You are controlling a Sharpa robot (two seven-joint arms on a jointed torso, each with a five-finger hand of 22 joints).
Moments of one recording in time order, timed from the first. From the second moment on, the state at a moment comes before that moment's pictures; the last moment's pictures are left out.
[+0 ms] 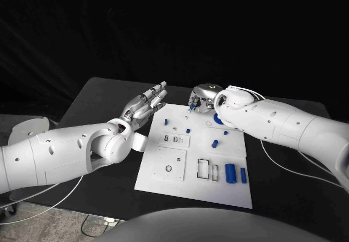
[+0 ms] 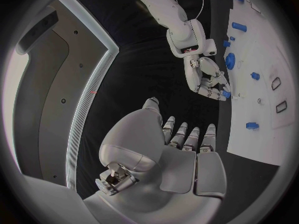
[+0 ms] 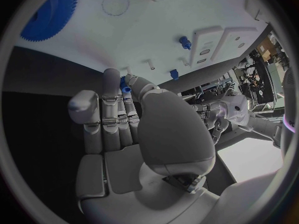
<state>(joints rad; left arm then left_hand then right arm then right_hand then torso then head) 1.15 -0.81 -0.20 1.55 -0.03 -0.24 0.58 1.32 0.28 -0.24 0.29 0.45 0.23 -0.01 0.07 0.03 0.02 0.07 0.19 0.03 0.01 0.14 0.02 0.01 0.17 0.04 0.27 0.03 0.02 1.18 -0.36 -0.08 0.89 -1.57 -0.24 0.05 1.43 -0.08 0.36 0.04 0.26 1.09 0.12 0.11 0.19 1.19 0.09 0.07 0.06 1.39 -0.01 0.67 0.52 0.14 1.30 0.09 1.15 0.98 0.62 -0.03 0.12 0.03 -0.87</state>
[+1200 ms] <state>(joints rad) 1.15 -0.79 -0.20 1.53 -0.03 -0.24 0.57 1.33 0.28 -0.24 0.29 0.45 0.24 0.01 0.07 0.03 0.02 0.07 0.19 0.03 0.01 0.14 0.02 0.01 0.17 0.04 0.28 0.03 0.02 1.16 -0.31 -0.08 0.83 -1.56 -0.20 0.05 1.41 -0.09 0.39 0.05 0.22 1.00 0.12 0.06 0.18 1.09 0.09 0.06 0.07 1.33 0.00 0.67 0.52 0.14 1.24 0.10 1.10 0.93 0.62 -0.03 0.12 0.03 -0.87</state>
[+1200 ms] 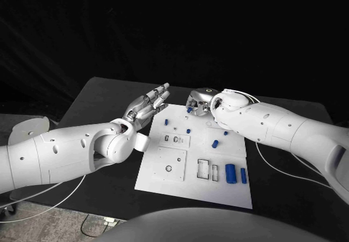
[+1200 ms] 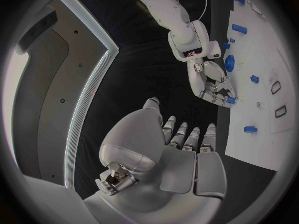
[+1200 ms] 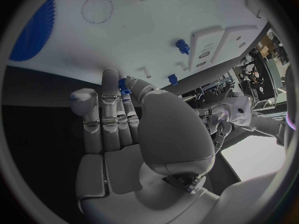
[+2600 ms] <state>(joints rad) 1.13 -0.82 -0.20 1.53 -0.02 -0.23 0.56 1.36 0.28 -0.23 0.28 0.48 0.24 0.02 0.07 0.03 0.02 0.08 0.21 0.03 0.02 0.15 0.03 0.01 0.17 0.05 0.28 0.03 0.02 1.18 -0.73 -0.09 1.18 -1.46 -0.23 -0.02 1.44 -0.07 0.21 0.03 0.15 0.84 0.11 0.07 0.15 1.15 0.04 1.20 1.09 1.34 -0.01 1.17 1.10 0.12 1.21 0.09 1.10 1.05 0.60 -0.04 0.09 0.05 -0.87</state>
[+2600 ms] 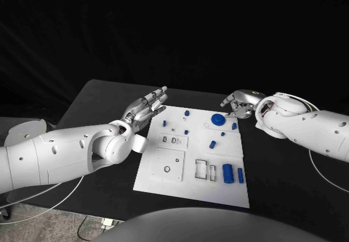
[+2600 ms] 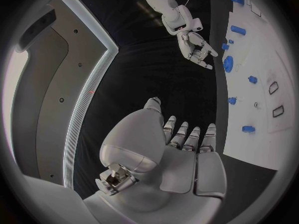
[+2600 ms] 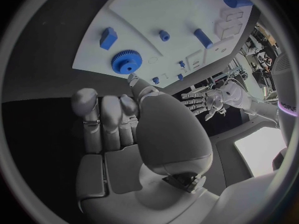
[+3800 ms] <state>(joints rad) 1.12 -0.82 -0.20 1.53 -0.02 -0.22 0.55 1.36 0.28 -0.22 0.28 0.49 0.24 0.02 0.07 0.04 0.02 0.09 0.21 0.03 0.02 0.15 0.03 0.01 0.17 0.05 0.28 0.03 0.02 1.14 -0.71 -0.09 1.16 -1.49 -0.24 -0.05 1.32 -0.06 0.16 0.11 0.31 0.87 0.11 0.08 0.18 1.46 0.03 1.57 1.31 1.46 -0.02 1.57 1.31 0.02 1.46 0.09 1.55 1.31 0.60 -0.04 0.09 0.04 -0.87</state>
